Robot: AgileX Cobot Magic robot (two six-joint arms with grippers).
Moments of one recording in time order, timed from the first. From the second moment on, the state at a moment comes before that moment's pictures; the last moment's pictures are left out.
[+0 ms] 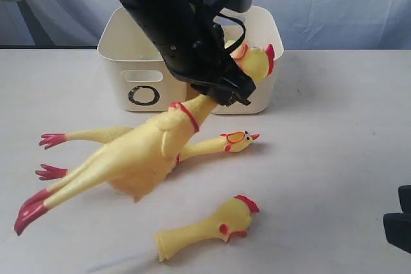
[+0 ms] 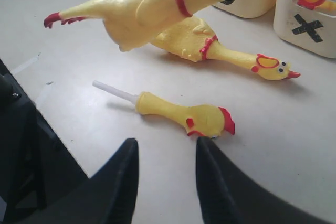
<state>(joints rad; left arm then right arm) -0.74 1.79 -1.60 -0.19 1.01 0.19 0.59 0.42 -0.61 0.40 0.90 -0.27</state>
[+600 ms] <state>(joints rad) -0.74 1.62 -1.60 0.01 0.62 0.22 0.59 0.42 -0.61 0.40 0.90 -0.27</state>
